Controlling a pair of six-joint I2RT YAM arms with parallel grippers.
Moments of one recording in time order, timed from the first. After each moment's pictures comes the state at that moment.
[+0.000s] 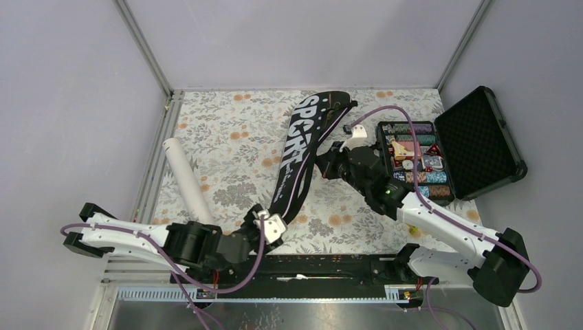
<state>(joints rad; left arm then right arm) -1.73 0.76 0.76 -0.54 -0.79 -0.08 0.80 1.10 0.80 0.00 0.19 0.60</state>
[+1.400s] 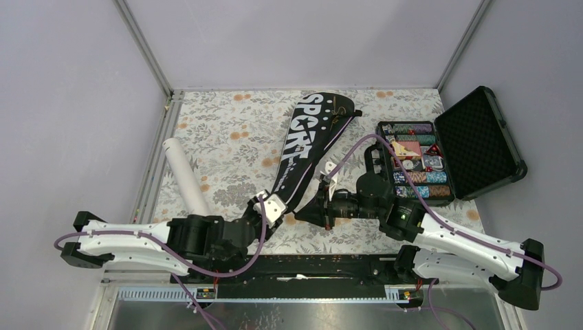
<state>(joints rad) -1.59 0.77 0.80 -0.53 -0.75 -0.18 1.06 0.88 0.74 -0.05 -0.38 0.29</state>
